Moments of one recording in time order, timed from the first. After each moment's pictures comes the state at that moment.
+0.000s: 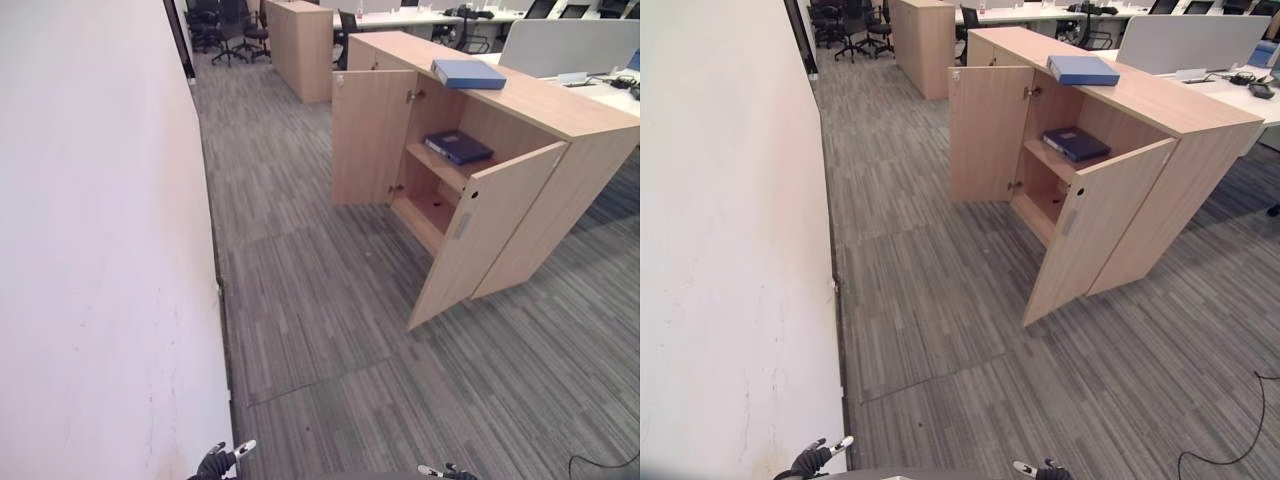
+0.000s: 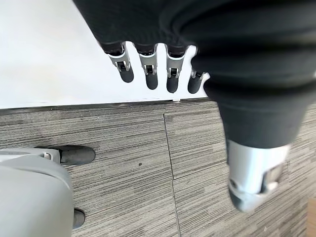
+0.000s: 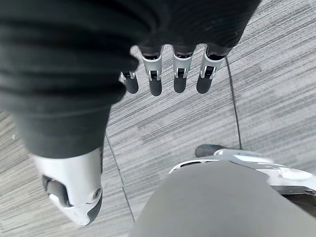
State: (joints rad) left arm 0.01 0.20 -0.08 1.30 -0.31 -0.16 0.05; right arm 0.03 -0.21 0.16 1.30 0.26 -0.06 0.00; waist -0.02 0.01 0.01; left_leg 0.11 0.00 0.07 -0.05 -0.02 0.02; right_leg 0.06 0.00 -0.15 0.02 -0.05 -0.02
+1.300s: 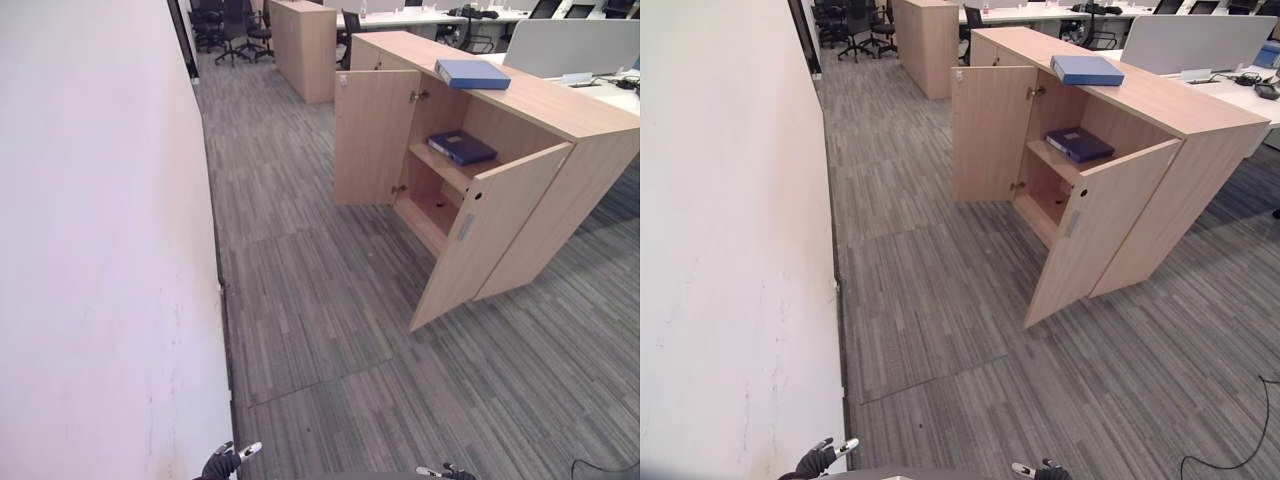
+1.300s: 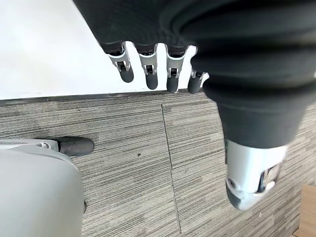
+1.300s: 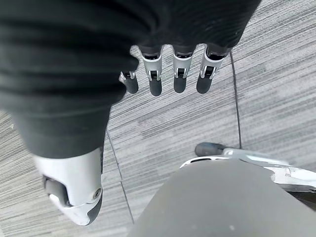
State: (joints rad) left arm 0.04 0.20 -0.12 1.26 -0.30 -0.17 0.02; right arm 0.03 -0.21 0.20 1.30 0.26 -0.06 0.02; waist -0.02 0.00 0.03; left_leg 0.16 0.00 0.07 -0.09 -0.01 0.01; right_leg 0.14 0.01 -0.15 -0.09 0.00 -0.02
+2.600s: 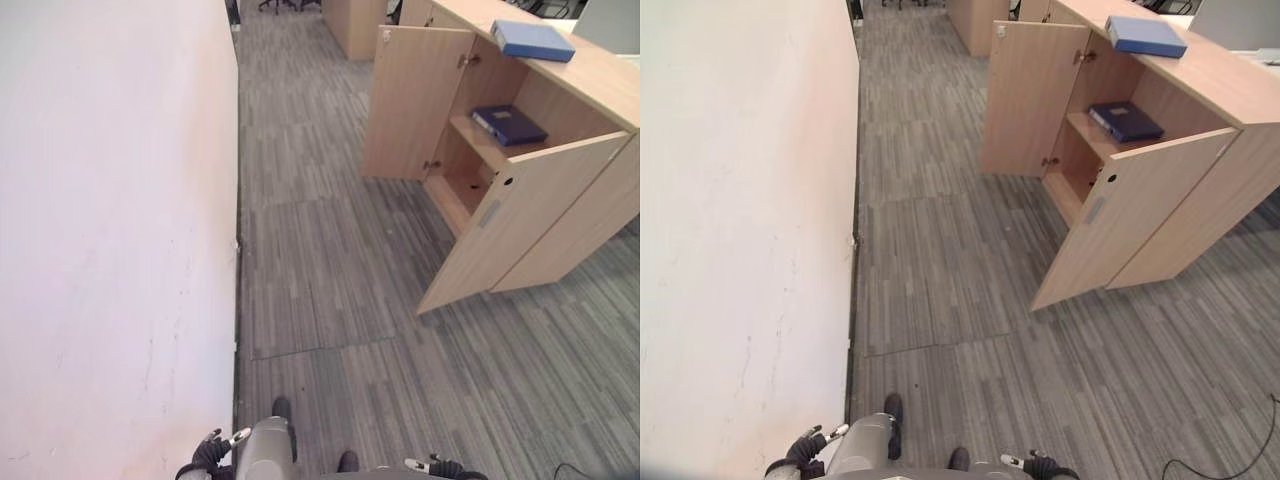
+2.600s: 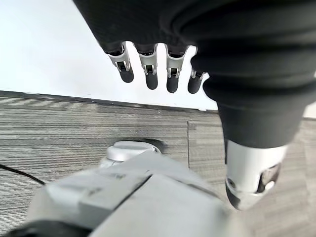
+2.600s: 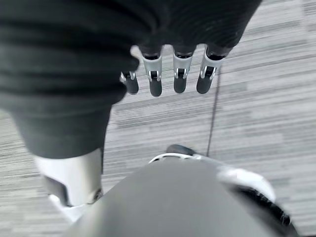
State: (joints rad) left arm 0.00 0.21 -0.08 1.30 -0.34 -0.18 0.03; right arm -0.06 -0.20 0.23 1.42 0.26 -0.05 0.06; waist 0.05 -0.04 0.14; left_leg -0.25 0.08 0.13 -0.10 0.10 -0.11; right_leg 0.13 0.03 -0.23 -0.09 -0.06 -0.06
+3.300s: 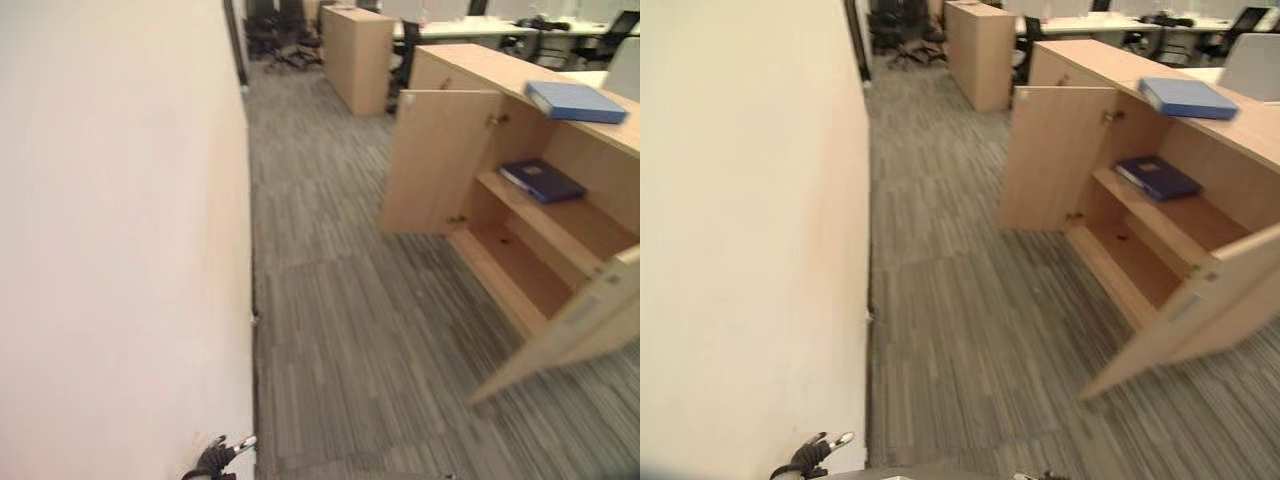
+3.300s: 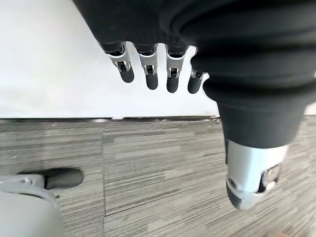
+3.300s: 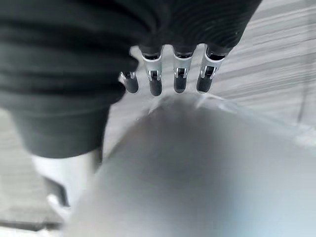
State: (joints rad) left arm -0.01 0.17 -0.16 1.32 -0.33 -0.20 0.03; right arm -0.04 -0.26 0.23 1.37 0.20 -0.04 0.07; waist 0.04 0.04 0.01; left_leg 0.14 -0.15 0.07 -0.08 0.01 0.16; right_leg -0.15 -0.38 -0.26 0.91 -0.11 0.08
